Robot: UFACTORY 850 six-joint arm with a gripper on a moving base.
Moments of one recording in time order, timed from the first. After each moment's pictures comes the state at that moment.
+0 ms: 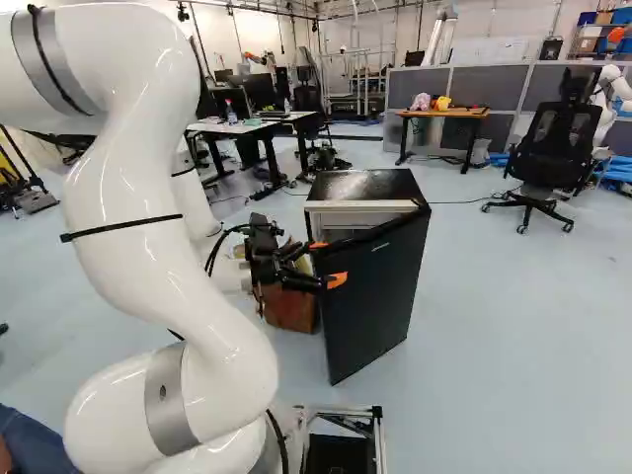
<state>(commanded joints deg) 25.8 -26.2 -22.7 93.4 81.3 0.0</state>
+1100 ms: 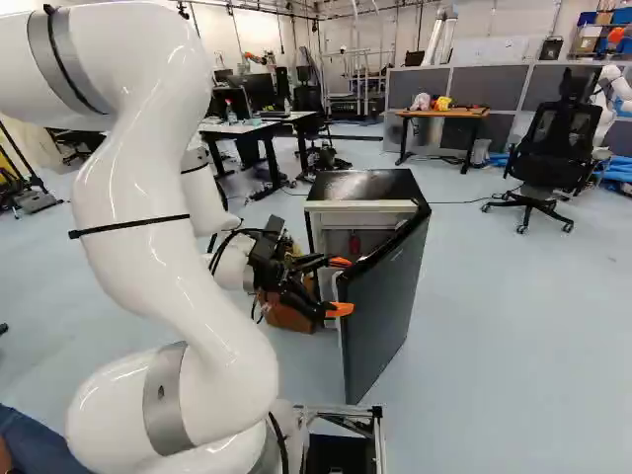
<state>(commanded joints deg) 20.5 -26.5 -24.9 111.0 81.3 0.0</state>
